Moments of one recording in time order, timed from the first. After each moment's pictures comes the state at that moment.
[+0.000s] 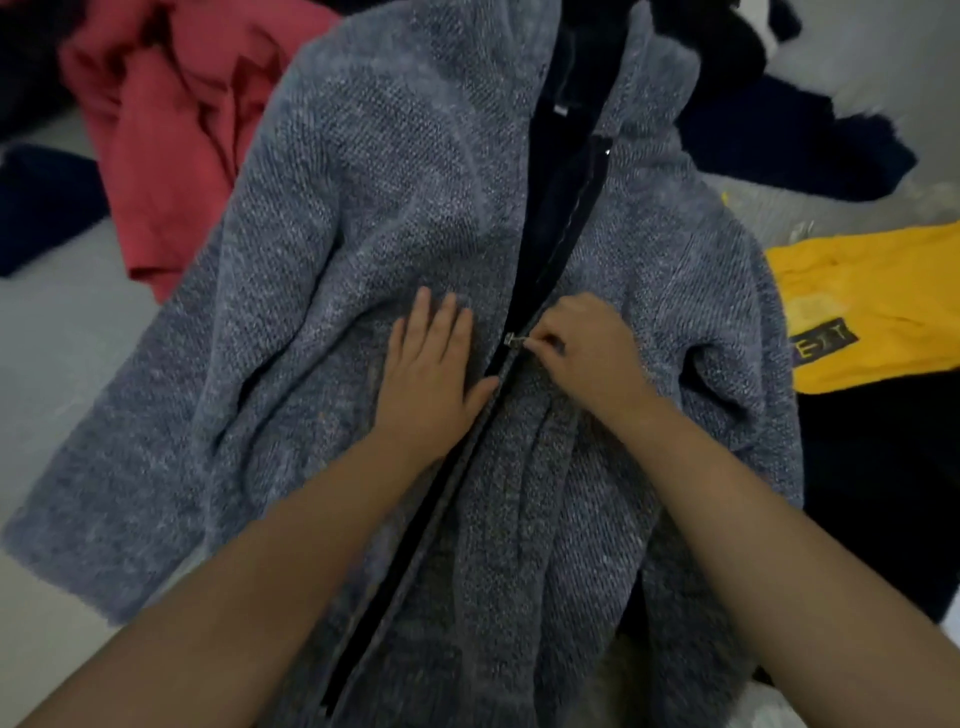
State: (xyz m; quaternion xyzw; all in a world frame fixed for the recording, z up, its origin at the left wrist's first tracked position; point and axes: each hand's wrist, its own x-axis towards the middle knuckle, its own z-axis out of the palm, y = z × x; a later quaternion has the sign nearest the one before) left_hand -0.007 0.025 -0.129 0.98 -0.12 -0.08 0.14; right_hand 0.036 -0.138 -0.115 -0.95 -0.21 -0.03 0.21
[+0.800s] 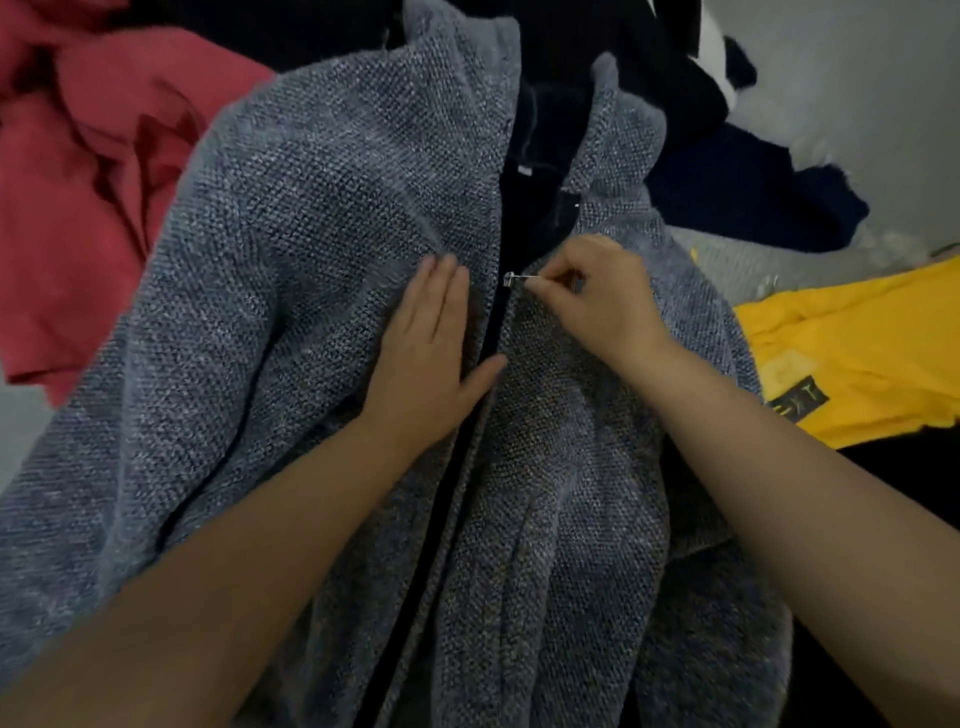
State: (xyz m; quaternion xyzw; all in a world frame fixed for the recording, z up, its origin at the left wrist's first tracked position) left_hand 0.093 0.010 -0.134 0.95 -0.19 0.03 0.23; right_hand 0.140 -0.157 -0.090 -0.95 -0.09 -0.02 0.29
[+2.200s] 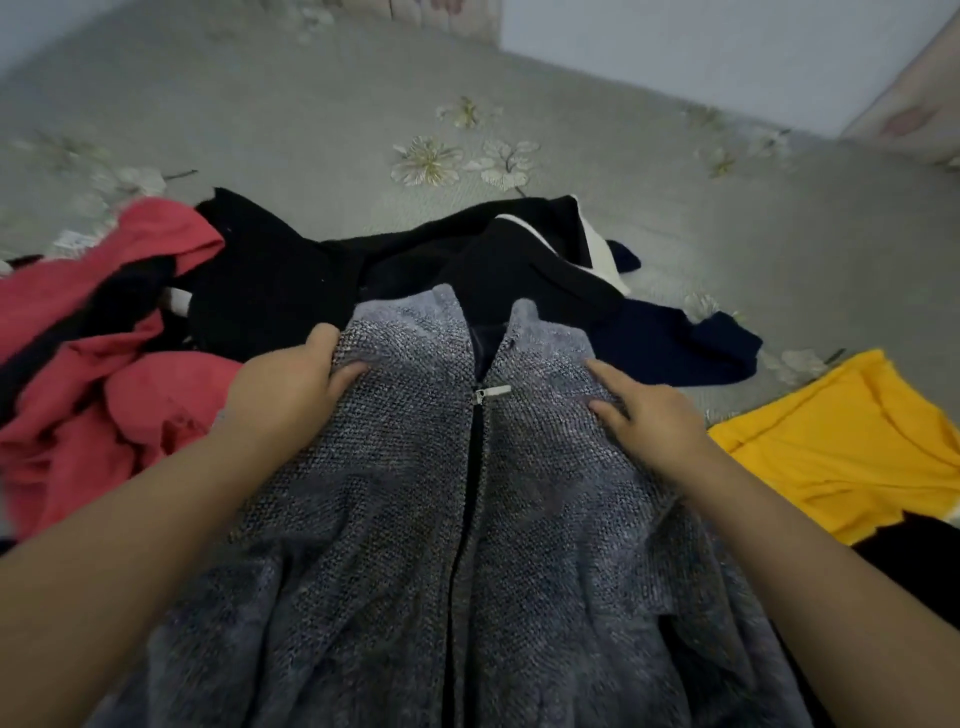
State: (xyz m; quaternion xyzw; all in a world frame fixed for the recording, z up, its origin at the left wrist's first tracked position) left_hand 0.243 0.076 -0.025 0.98 -0.14 0.01 0.12; right_hand 0.175 -0.227 -0.035 -0.99 0.05 0.09 0.09
